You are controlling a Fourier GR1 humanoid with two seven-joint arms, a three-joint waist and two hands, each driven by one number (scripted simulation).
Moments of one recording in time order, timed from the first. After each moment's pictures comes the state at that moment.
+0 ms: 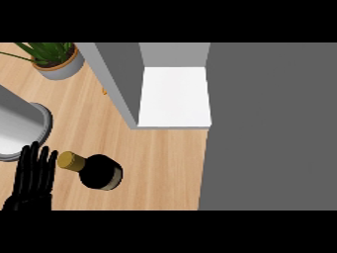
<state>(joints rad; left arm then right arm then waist) 0.39 0.15 -0.20 -1.94 0.30 0.31 -0.19 -0.02 -0.15 0.09 -2.49 -0.12 0.04 0.59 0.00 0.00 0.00</state>
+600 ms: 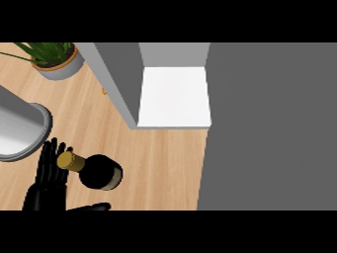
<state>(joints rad) 0.31 0.12 -0.16 -1.72 0.31 0.21 -0.29 -0.05 -0.13 0.11 -2.49 -0.10 0.03 0.62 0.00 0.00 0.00</state>
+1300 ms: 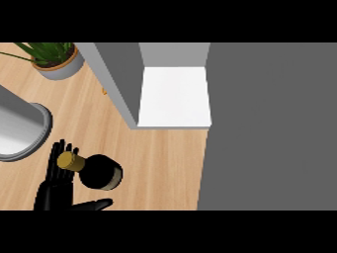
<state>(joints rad) 0.25 0.09 -0.10 -1.50 0.32 0.11 -0.42 -0.05 -0.11 0.10 -2.49 -0.10 0.06 0.61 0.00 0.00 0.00</state>
